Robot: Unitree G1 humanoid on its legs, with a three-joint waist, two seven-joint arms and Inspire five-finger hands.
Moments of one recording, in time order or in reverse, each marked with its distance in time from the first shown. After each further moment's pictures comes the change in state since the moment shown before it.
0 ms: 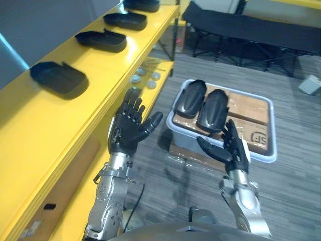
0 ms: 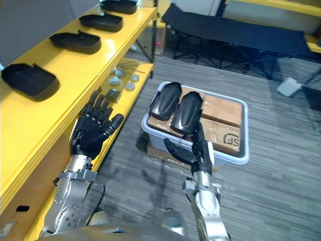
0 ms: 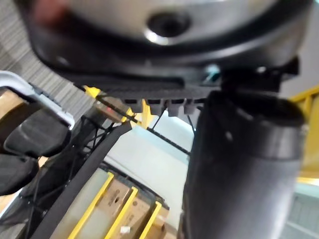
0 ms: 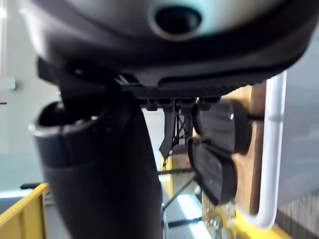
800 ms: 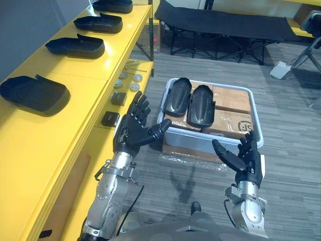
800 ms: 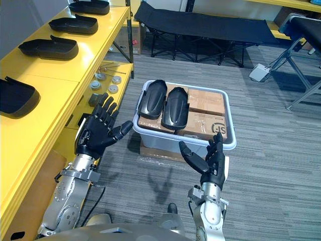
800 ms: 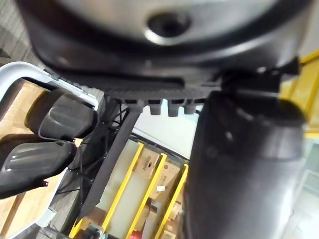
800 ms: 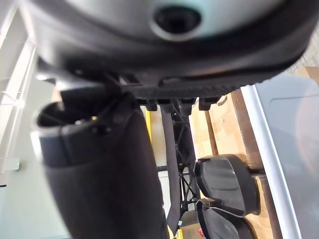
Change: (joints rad) left arm -0.048 0.049 -0.028 0.033 0.131 0.034 0.000; right arm 0.025 0.129 -0.051 -0.006 0.012 -0.077 -0.109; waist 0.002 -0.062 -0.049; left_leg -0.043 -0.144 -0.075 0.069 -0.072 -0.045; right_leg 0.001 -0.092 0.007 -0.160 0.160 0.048
